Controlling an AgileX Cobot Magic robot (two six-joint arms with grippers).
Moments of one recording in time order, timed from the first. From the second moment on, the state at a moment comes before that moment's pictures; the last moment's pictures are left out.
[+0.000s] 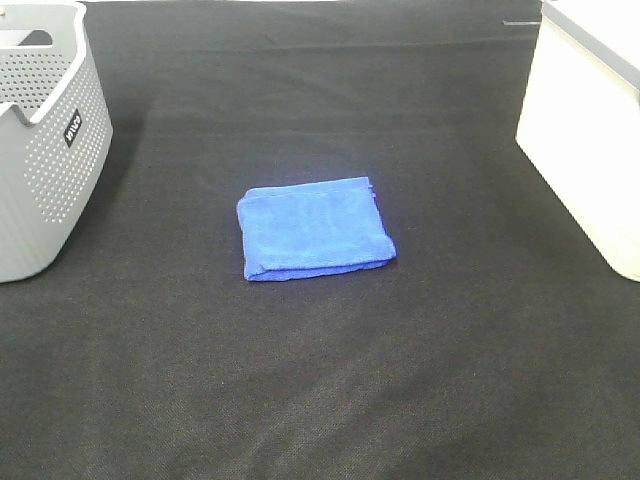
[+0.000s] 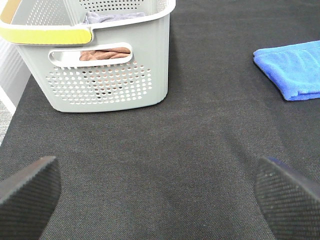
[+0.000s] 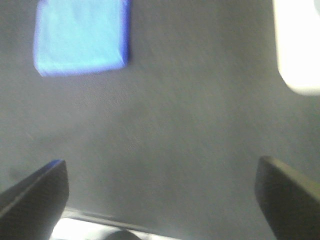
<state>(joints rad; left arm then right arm) 0.04 -0.01 -0.51 -0.05 1.04 0.08 0.05 1.12 -1.14 0.33 1.12 -0.09</state>
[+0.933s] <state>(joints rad) 0.04 -0.01 -0.51 -0.05 1.04 0.08 0.26 2.06 -1.67 0.62 1.00 -0.25</state>
